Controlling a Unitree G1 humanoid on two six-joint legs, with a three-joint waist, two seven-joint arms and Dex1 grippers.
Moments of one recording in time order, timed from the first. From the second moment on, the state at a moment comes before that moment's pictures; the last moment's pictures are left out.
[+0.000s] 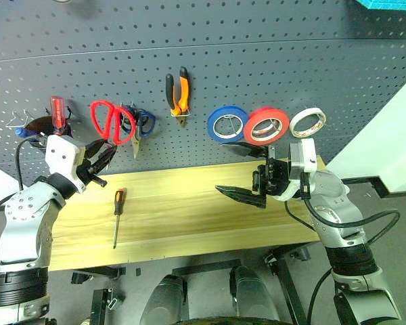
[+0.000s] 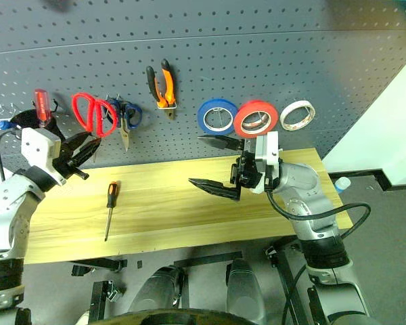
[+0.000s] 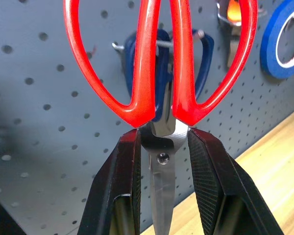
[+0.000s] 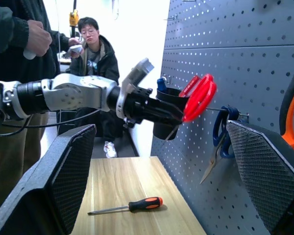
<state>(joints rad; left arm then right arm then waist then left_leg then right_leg) -0.14 0.61 0.32 -0.12 -0.32 0.21 -0.63 -0.35 -0.43 0.06 -0.19 0.62 0.11 1.14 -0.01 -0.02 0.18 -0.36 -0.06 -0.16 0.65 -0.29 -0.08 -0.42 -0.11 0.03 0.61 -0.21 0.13</state>
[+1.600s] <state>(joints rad) -0.53 0.47 0.17 0.81 -0.20 0.74 -0.30 -0.20 -0.51 0.13 -0.10 0.39 -0.07 1.21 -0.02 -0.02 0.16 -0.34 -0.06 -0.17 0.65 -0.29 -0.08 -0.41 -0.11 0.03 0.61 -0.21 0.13</state>
